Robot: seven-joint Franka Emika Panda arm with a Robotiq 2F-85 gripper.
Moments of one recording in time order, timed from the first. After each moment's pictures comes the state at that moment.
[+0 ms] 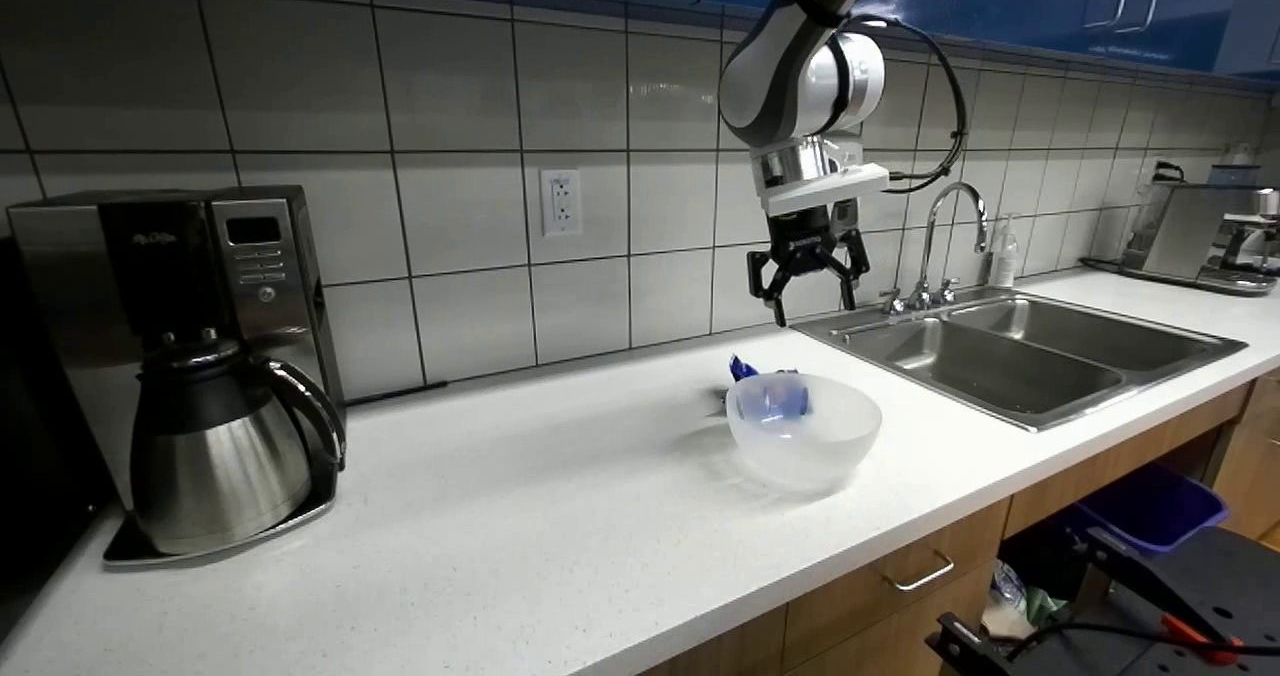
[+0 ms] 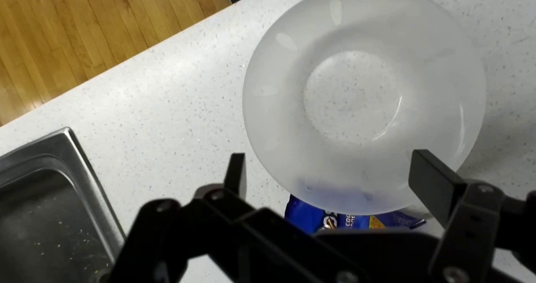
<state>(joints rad) -0.02 0.36 -0.10 -1.99 -0.16 2.13 0.35</state>
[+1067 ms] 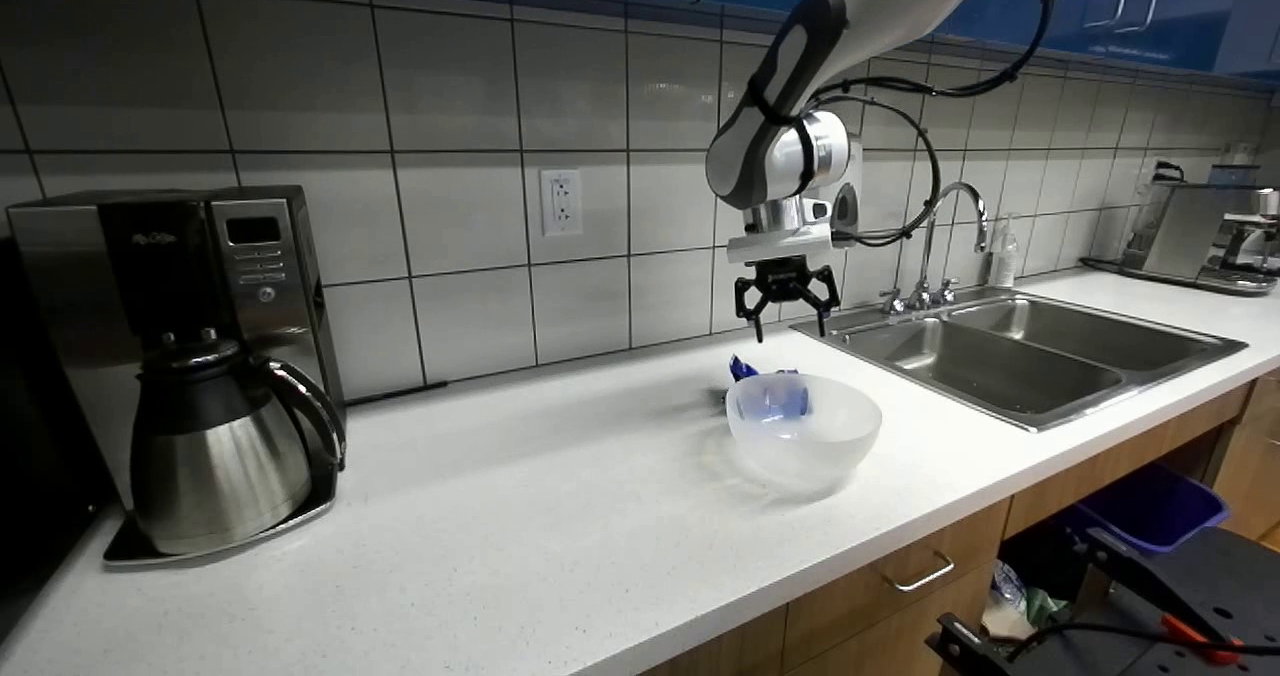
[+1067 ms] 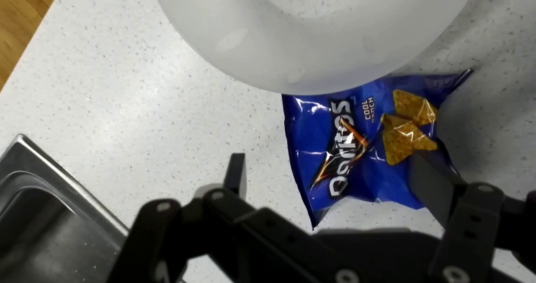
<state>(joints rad) -0.01 0.68 -0.18 -1.67 -0.08 2.23 0.60</state>
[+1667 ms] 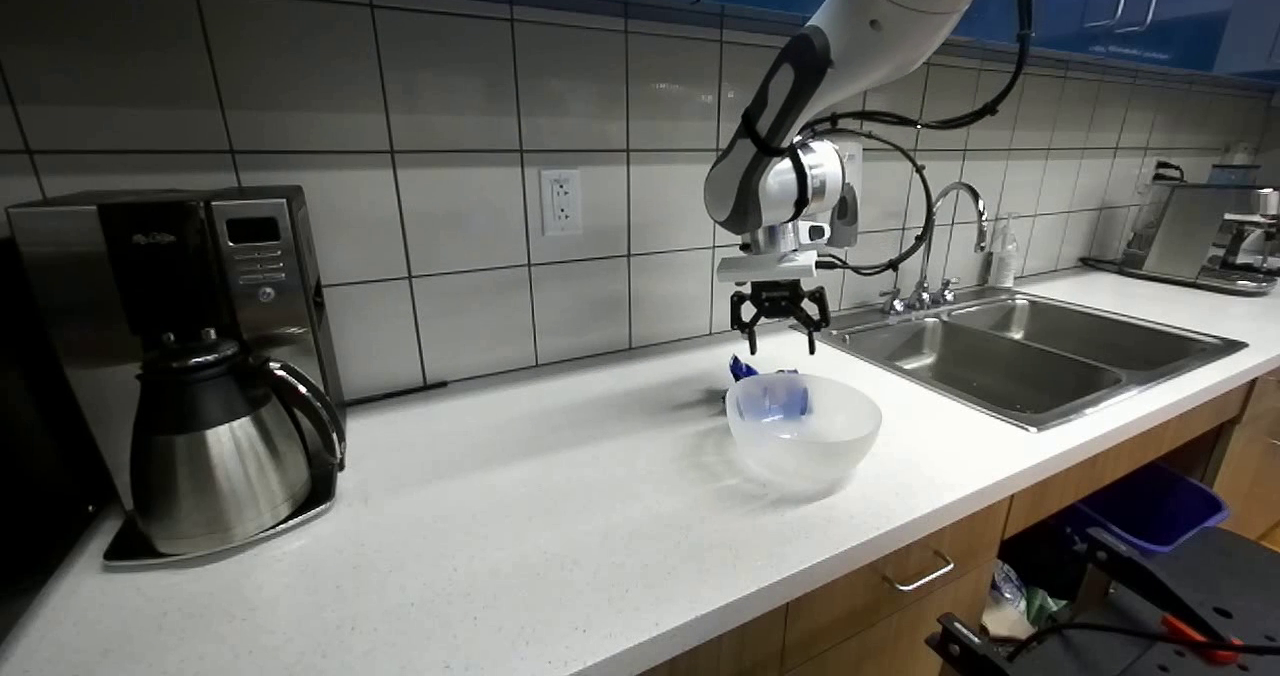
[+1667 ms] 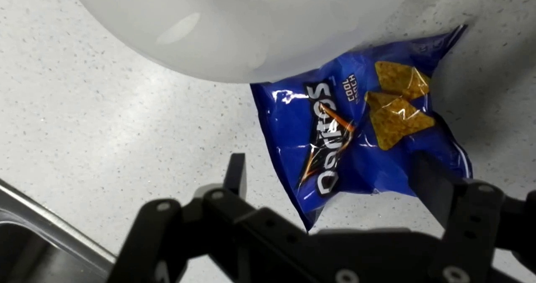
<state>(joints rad) -0.01 0.77 -0.20 -1.62 -0.03 2.30 0.69</state>
